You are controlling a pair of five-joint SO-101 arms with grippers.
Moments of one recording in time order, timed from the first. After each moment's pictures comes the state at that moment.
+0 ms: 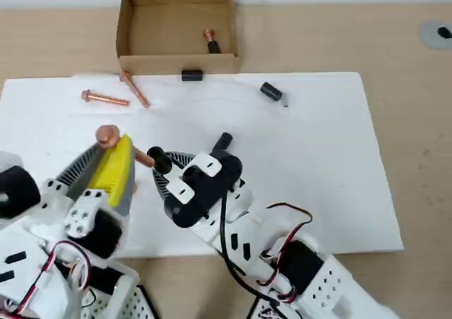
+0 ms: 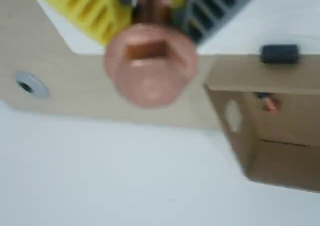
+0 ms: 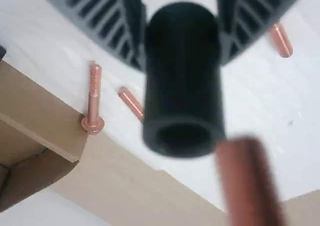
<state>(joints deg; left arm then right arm) 19.8 -90.5 34.8 64.1 10.5 -53.6 -80.3 72.3 28.6 -3.6</state>
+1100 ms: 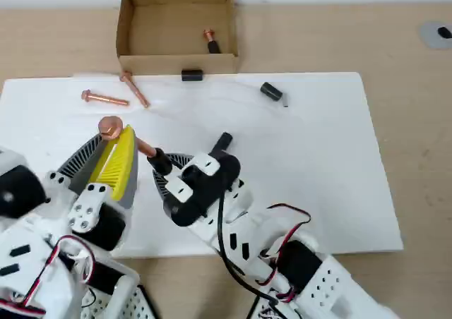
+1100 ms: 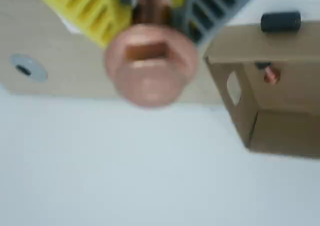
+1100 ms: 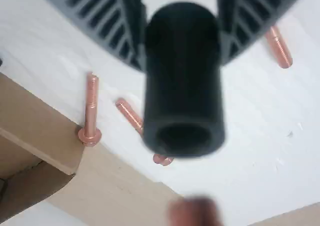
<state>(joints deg) 18.8 -90.5 38.6 58.1 7.9 -53.6 -80.3 73.5 28.6 -3.9</state>
